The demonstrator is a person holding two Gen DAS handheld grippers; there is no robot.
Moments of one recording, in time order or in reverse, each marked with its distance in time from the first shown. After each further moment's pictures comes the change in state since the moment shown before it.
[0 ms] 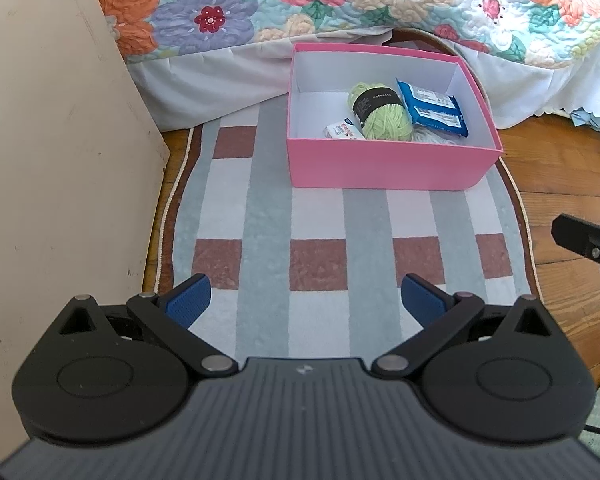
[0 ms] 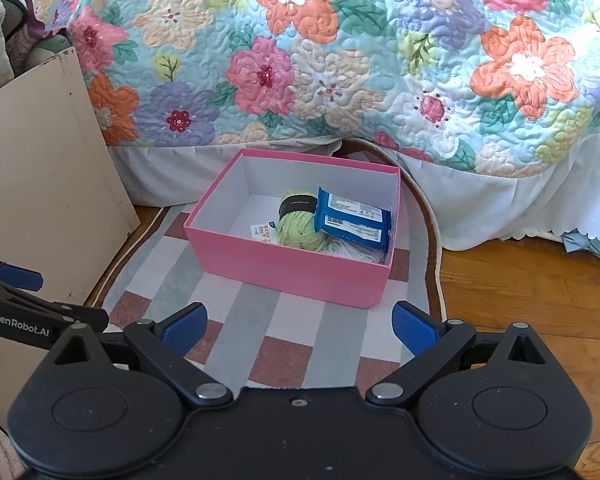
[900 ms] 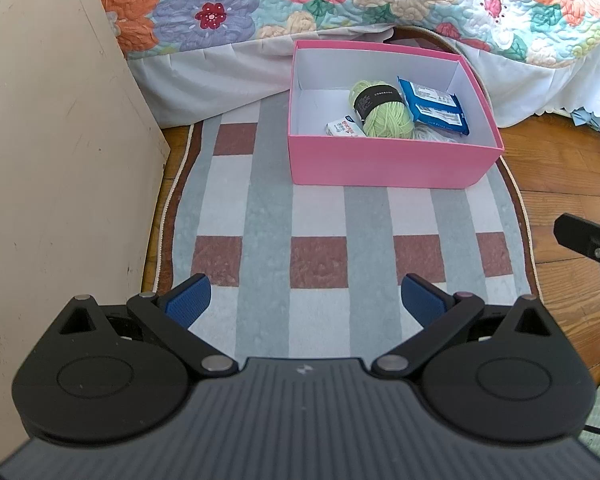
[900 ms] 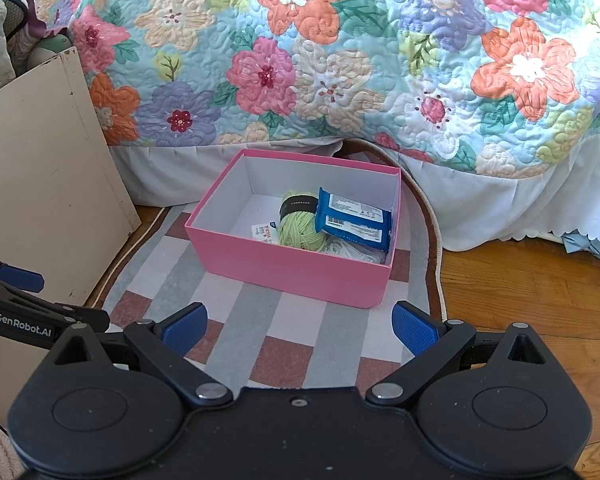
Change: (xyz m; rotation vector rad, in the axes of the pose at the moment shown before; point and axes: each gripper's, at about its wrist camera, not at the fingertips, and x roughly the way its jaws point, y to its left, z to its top) left arm 0.001 0.003 0.000 -0.001 0.006 -0.003; right arm -0.001 0.002 0.000 -0.001 0.001 0.000
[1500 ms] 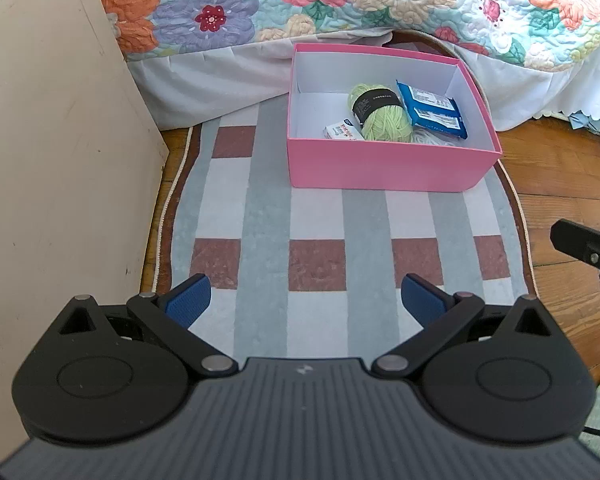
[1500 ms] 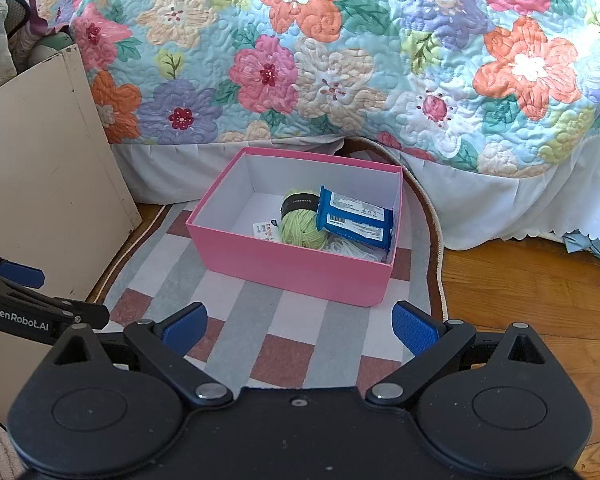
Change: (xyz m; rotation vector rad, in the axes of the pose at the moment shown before) left arm -0.001 0.000 0.000 -0.002 -0.007 -0.008; right arm 0.000 0.001 -0.002 -0.006 0.003 0.004
